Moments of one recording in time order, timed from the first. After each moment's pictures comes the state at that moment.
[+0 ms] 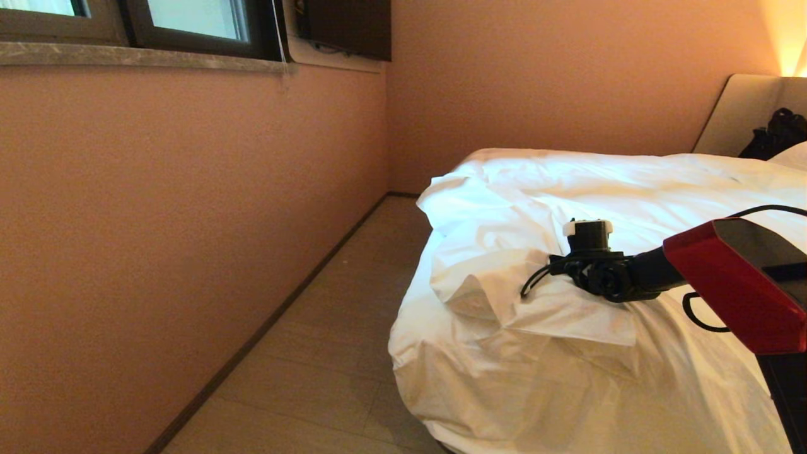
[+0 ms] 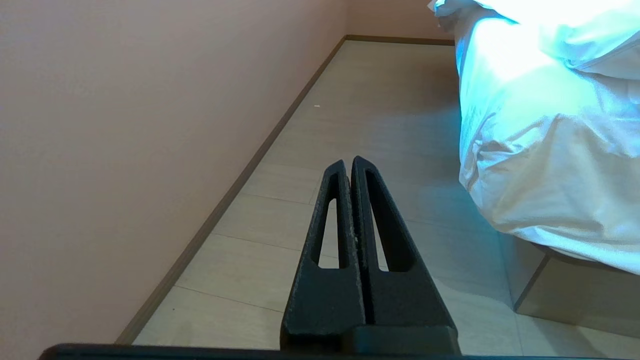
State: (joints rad) left arm 0.01 0.00 0.00 0.01 -0.01 0.01; right arm 0.09 2.48 -1.59 -0.33 -0.32 0.26
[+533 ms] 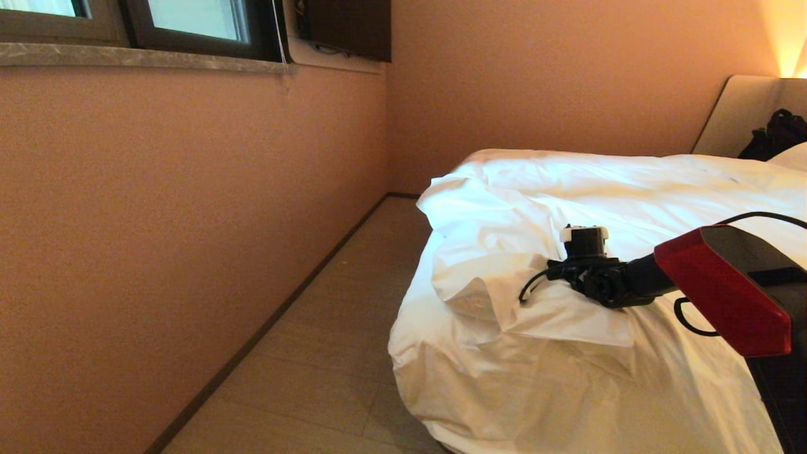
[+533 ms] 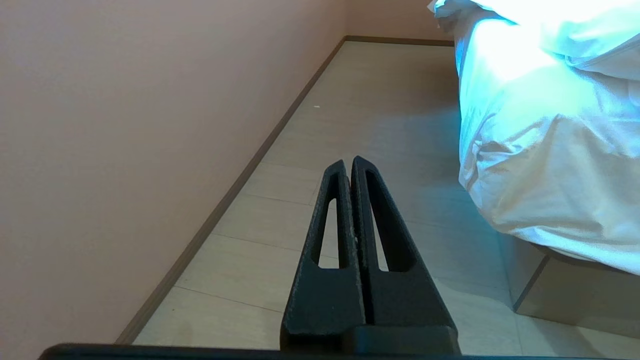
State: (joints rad) left arm 0.01 0.00 0.00 0.01 -0.01 0.01; right arm 0.09 2.54 -1.59 -0.35 -0.32 0.24
